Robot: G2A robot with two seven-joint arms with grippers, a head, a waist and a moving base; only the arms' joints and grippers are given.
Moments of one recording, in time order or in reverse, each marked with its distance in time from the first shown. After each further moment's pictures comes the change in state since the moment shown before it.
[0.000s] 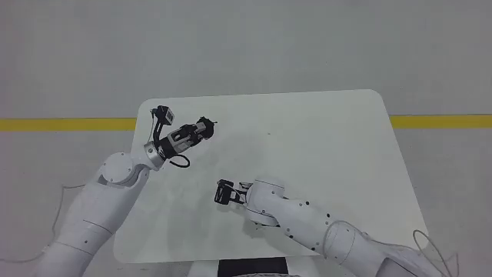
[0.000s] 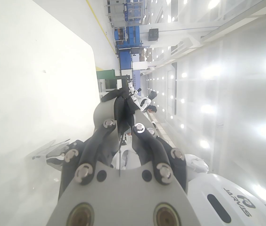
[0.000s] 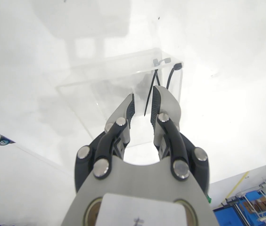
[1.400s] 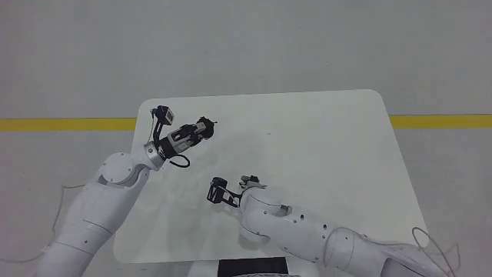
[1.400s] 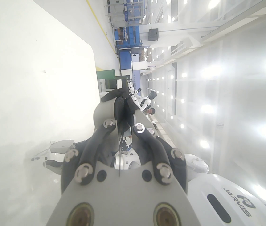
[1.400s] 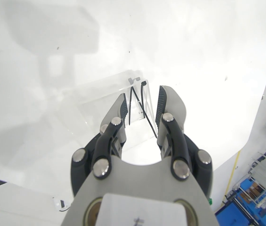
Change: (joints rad) left arm 0.000 0.000 0.000 0.000 0.000 0.000 0.000; right arm 0.046 0.024 -0.151 -0.036 -0.149 0.221 -0.097
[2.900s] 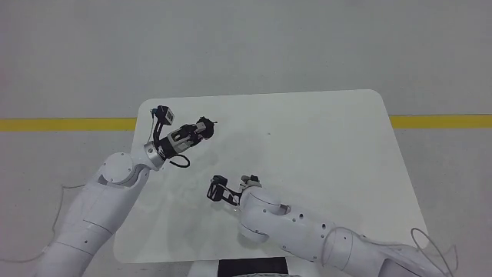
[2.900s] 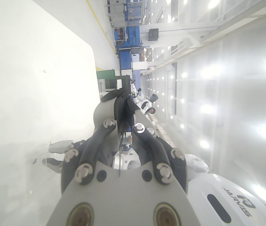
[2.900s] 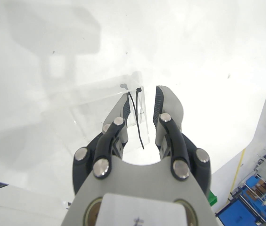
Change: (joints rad) left arm 0.000 0.000 0.000 0.000 0.000 0.000 0.000; right arm -0.019 -0.008 0.032 -0.006 0.000 0.001 0.007
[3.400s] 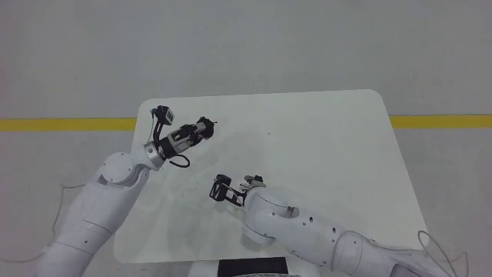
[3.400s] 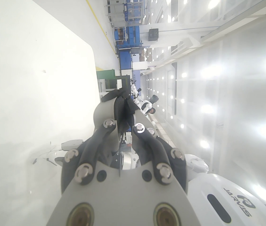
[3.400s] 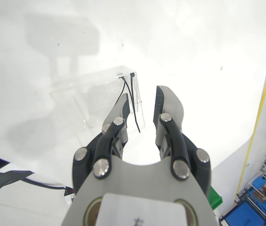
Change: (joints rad) left arm 0.000 0.000 0.000 0.000 0.000 0.000 0.000; right arm -0.028 0.049 0.031 -0.105 0.000 -0.004 0.041
